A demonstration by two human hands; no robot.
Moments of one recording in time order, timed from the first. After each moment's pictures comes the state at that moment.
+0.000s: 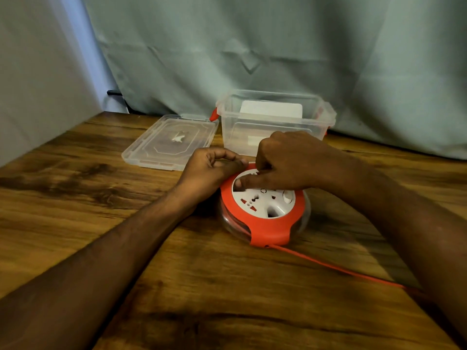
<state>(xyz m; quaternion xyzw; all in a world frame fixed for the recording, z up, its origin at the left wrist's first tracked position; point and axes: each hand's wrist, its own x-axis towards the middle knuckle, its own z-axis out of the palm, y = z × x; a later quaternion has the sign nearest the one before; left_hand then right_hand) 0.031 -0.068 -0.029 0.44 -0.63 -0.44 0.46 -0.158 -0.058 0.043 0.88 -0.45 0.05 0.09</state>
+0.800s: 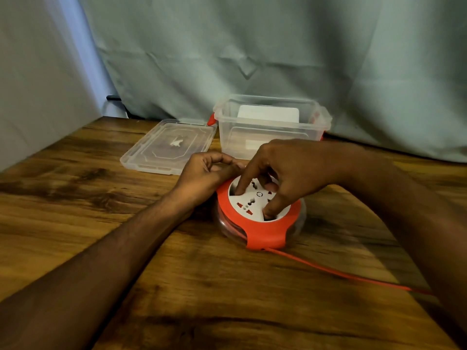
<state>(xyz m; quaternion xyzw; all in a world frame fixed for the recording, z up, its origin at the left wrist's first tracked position) 0.031 -0.066 -0.025 0.44 -0.63 -0.43 0.46 -0.166 -0.049 0.067 0.92 -0.36 -0.04 -0.12</state>
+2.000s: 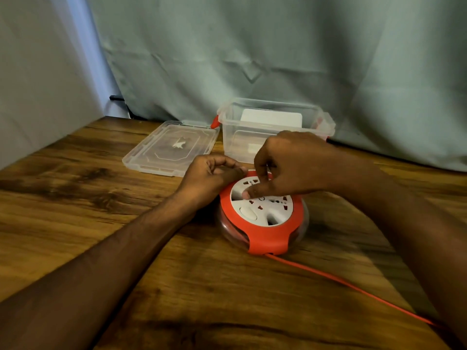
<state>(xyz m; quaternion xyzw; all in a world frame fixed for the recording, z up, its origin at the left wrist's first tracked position) 0.031 -0.069 -0.026 0.46 -0.63 -0.43 0.46 -0.160 -0.049 0.060 0.90 -0.44 0.06 0.08</state>
